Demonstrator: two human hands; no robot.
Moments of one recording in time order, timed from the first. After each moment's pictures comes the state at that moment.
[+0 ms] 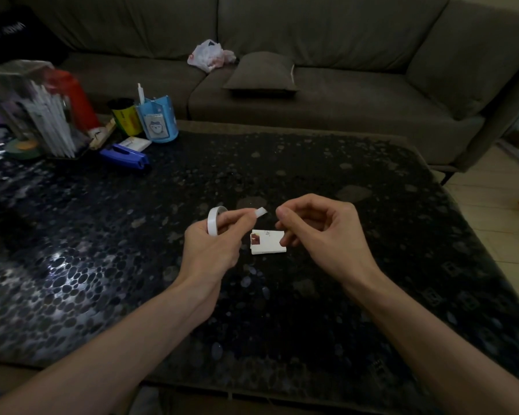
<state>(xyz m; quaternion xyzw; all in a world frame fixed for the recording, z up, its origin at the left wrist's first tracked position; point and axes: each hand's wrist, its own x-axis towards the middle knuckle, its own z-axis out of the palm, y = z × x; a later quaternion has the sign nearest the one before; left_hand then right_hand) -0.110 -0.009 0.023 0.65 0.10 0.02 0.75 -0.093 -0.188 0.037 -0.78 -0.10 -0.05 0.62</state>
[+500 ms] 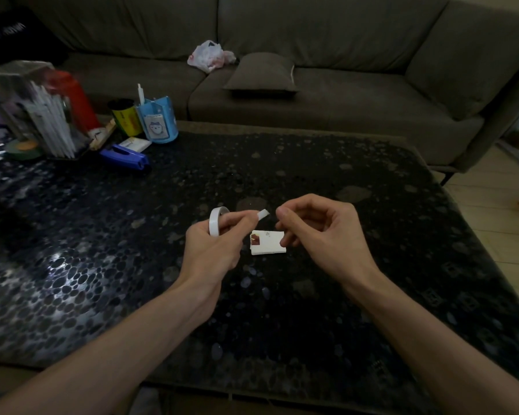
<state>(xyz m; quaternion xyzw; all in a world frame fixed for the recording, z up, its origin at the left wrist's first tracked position) -0.112 -0.011 0.027 0.65 0.09 0.01 0.75 -0.093 -0.188 0.037 -0.77 -0.10 -0.05 0.62</state>
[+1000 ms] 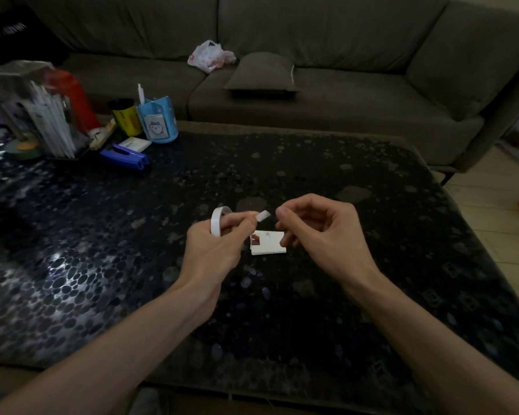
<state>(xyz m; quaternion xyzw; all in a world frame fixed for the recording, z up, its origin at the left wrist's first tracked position) -0.109 -0.012 0.023 0.68 0.09 0.02 0.73 -0.093 -0.188 0.038 -0.77 -0.11 -0.05 0.63</state>
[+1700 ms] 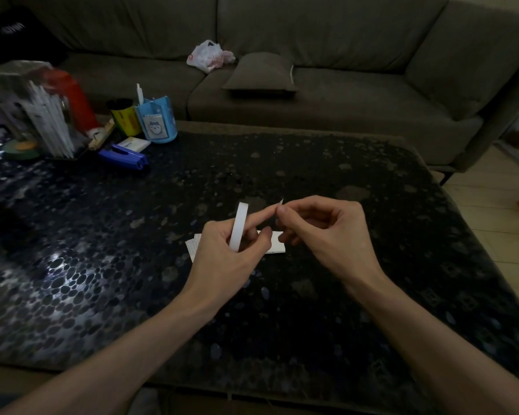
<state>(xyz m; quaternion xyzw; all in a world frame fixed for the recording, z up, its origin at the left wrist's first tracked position) -0.114 -0.015 0.017 0.76 -0.12 0.09 0.64 -0.094 -0.193 0.039 -0.78 -0.12 -0.07 0.61</state>
